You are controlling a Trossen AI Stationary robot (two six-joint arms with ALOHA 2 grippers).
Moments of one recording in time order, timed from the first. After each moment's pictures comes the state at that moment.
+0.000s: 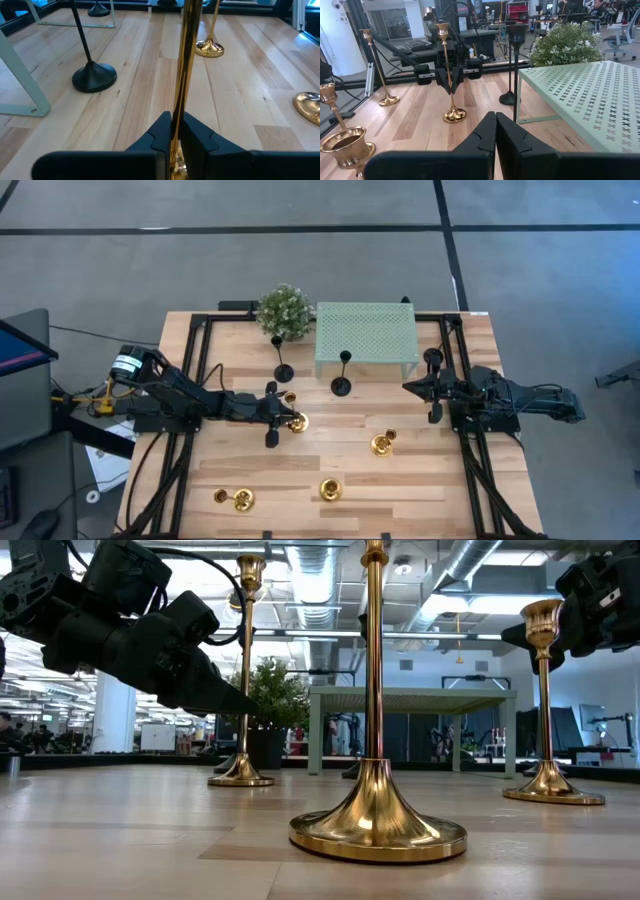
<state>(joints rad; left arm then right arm) -0.19 1.39 0.28 0.95 -0.22 -0.06 -0.06 0.01 0.07 -0.13 0.06 0.07</state>
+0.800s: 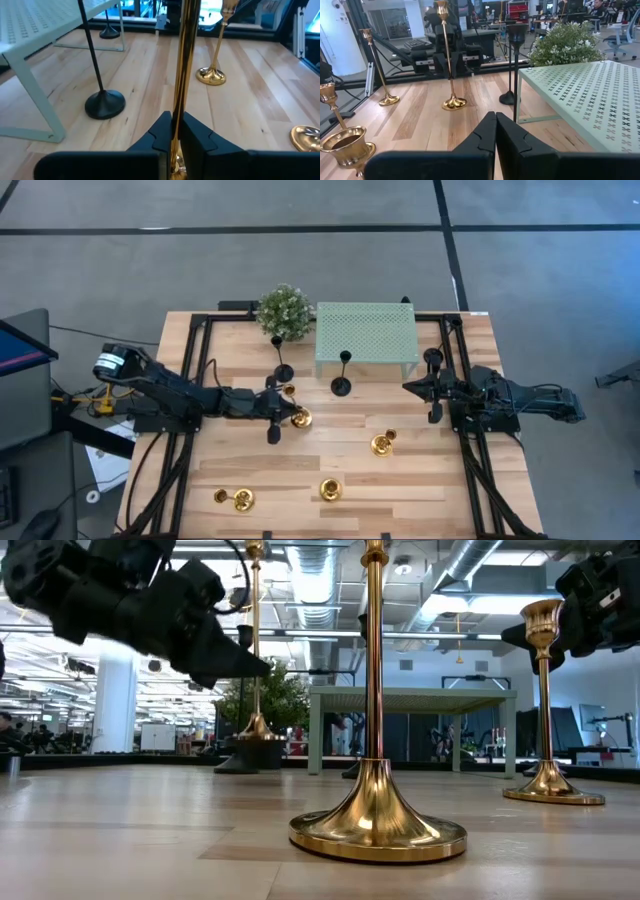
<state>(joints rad) -0.19 1.22 0.36 0.74 -0.26 -0.06 -0.06 0.01 0.07 -0.13 0.06 0.07</state>
